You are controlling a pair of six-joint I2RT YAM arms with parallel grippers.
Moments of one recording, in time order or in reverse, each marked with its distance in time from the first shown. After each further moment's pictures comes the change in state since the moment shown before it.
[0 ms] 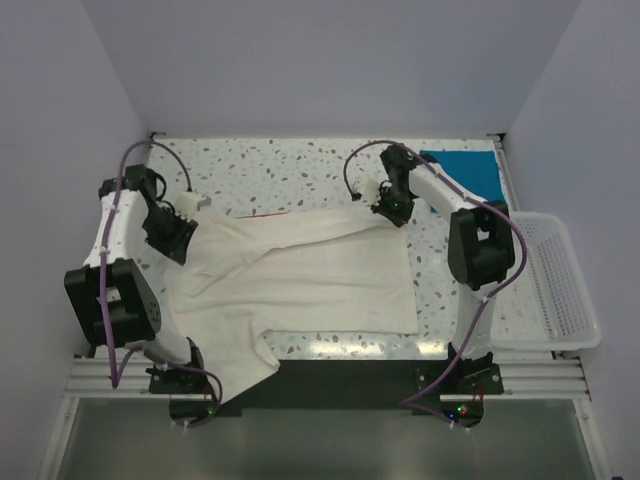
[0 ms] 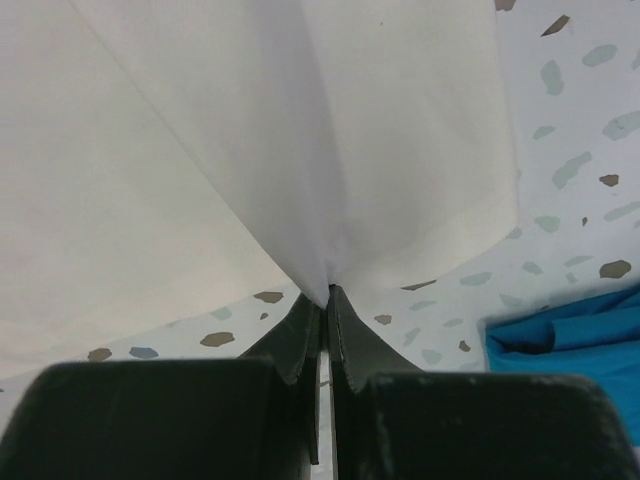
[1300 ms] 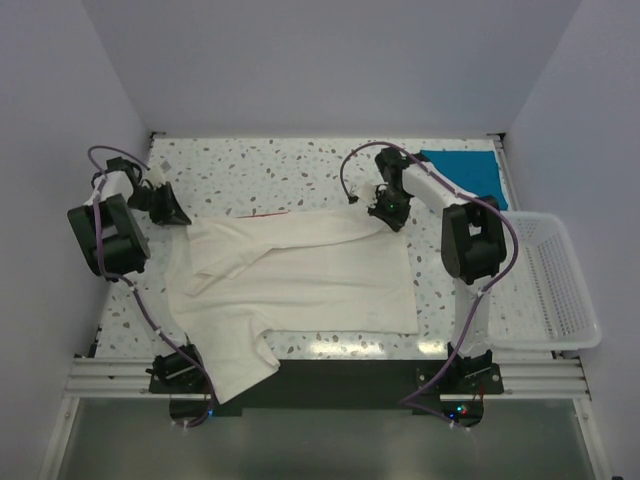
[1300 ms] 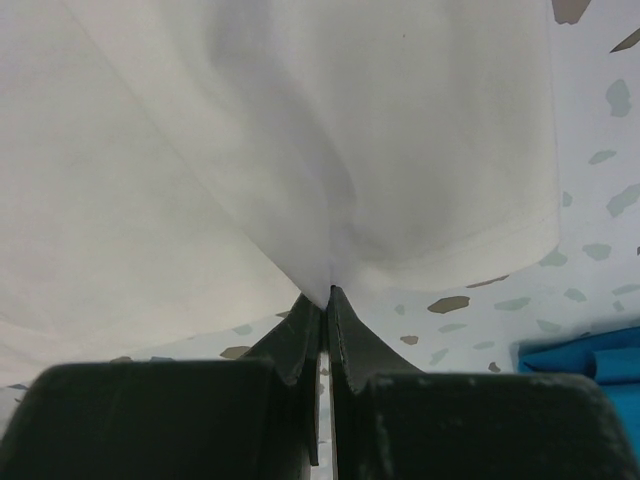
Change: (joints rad) left arm 0.221 0.712 0.507 0.303 0.439 -0.604; right arm 0.018 0.073 0.047 -0.064 0.002 0.037
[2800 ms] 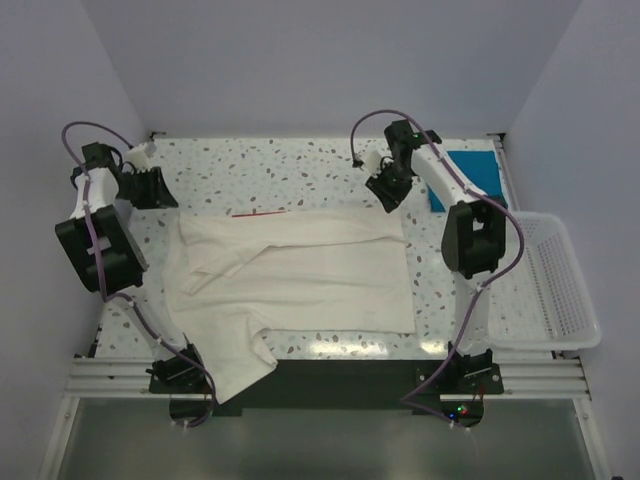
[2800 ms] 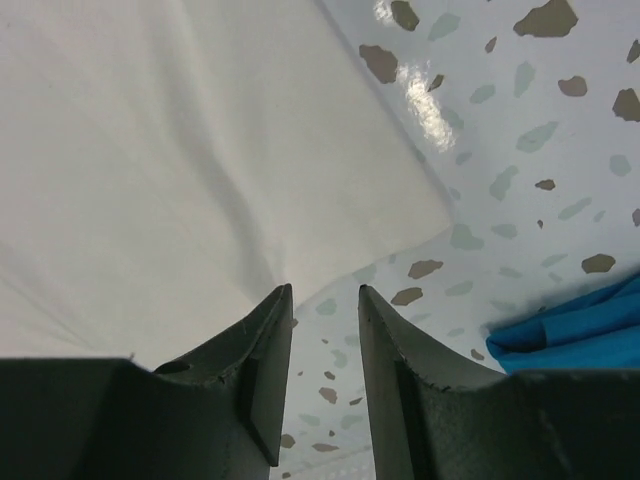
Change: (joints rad) left arm 0.047 -0.196 -0.048 0.087 -0.011 0.154; right arm -0.050 0.037 0.256 -0.101 -0.129 0.194
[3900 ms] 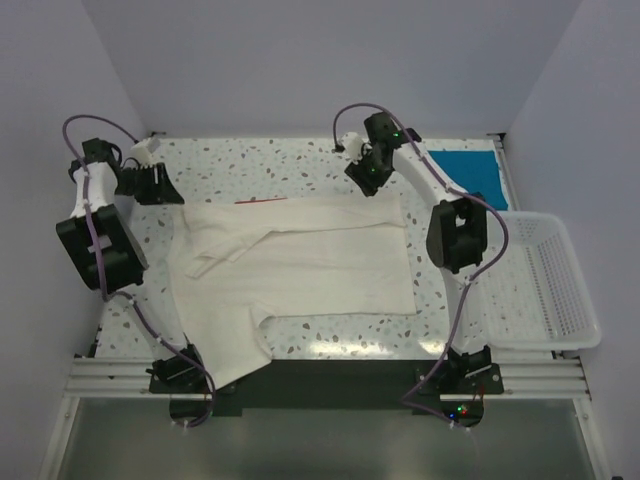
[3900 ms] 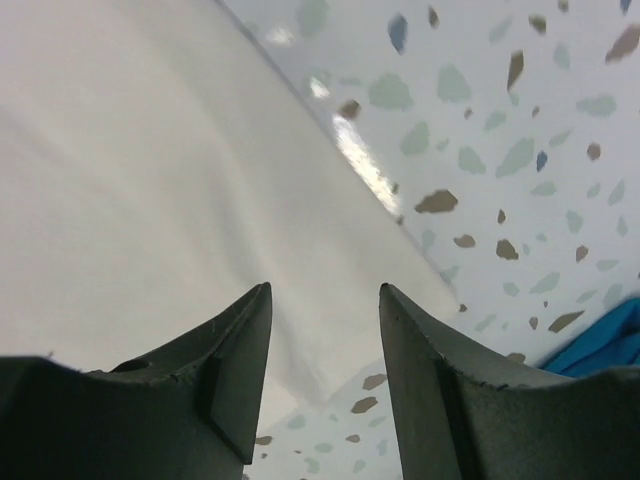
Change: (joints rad) left arm -0.013 0.069 0.097 -0.102 0.124 0.053; right arm 0.062 0.167 0.180 0.175 0.092 0.095
